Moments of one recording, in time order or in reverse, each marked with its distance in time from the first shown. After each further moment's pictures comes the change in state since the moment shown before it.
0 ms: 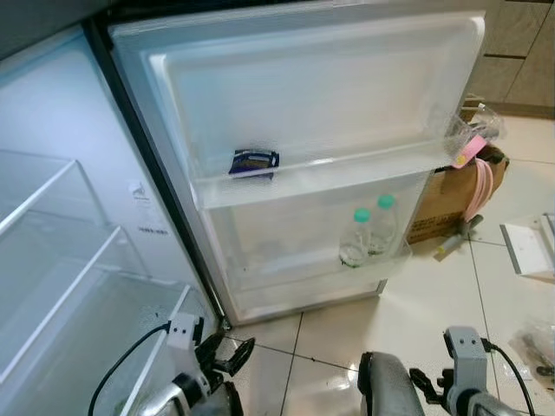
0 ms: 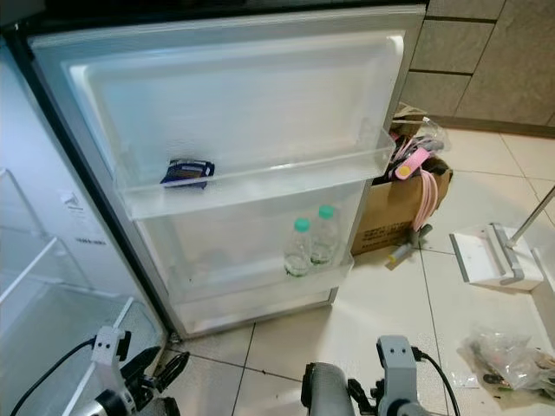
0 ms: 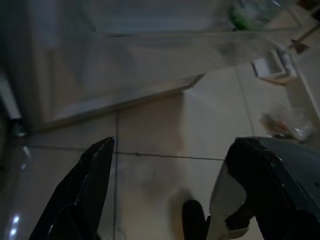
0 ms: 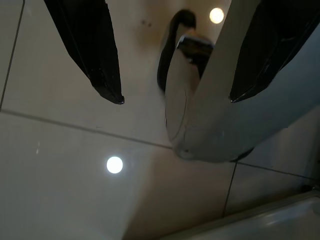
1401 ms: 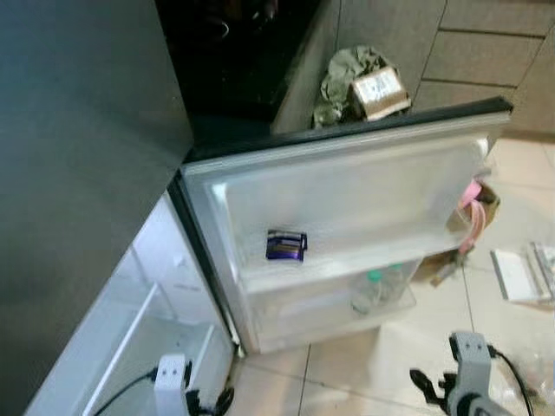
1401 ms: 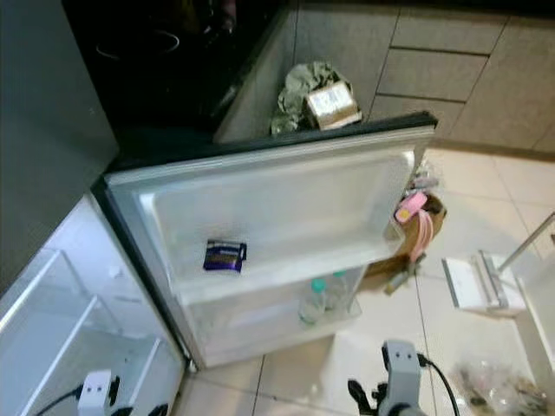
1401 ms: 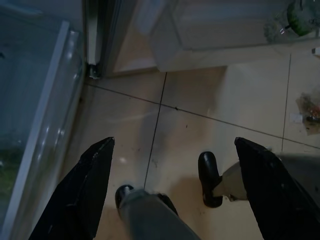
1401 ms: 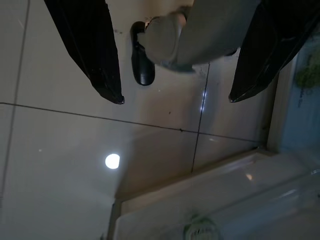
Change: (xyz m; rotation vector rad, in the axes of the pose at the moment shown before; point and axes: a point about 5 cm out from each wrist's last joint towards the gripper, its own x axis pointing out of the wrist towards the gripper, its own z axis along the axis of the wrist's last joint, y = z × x) left arm -0.033 0.014 -0.051 -0.055 0.221 0.255; right arm 0.000 0.000 0.002 0.063 -0.038 -0.007
